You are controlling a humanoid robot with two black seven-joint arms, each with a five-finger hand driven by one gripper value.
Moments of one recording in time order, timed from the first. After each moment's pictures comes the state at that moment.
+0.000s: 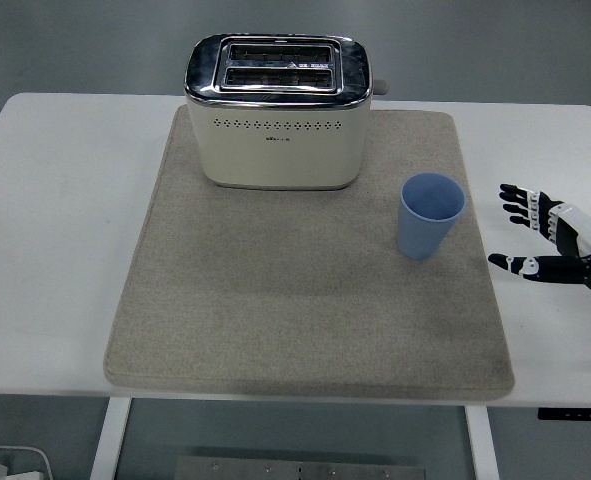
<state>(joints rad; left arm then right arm) -0.03 0.00 -0.03 -0.13 -0.06 -0.13 0.04 0.28 -0.78 0.82 1.45 -0.93 -0.04 0.28</state>
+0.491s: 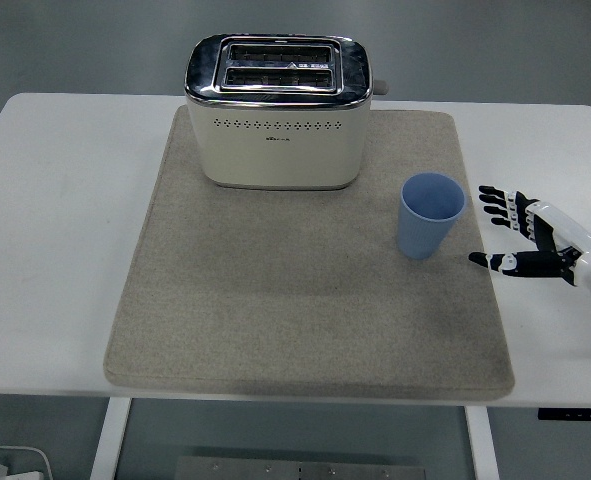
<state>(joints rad) -0.03 0.00 -0.03 -0.13 -0.06 -0.13 0.04 0.35 -0.74 0.78 1.43 -0.93 -0.03 0.19</state>
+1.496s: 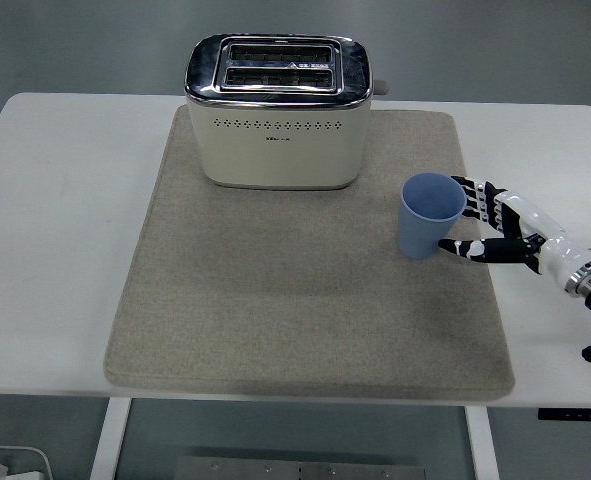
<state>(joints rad) -0.03 0.00 -0.03 -0.13 -0.06 -0.13 0.04 0.43 -0.63 0.76 1.38 -0.92 -0.04 0.13</state>
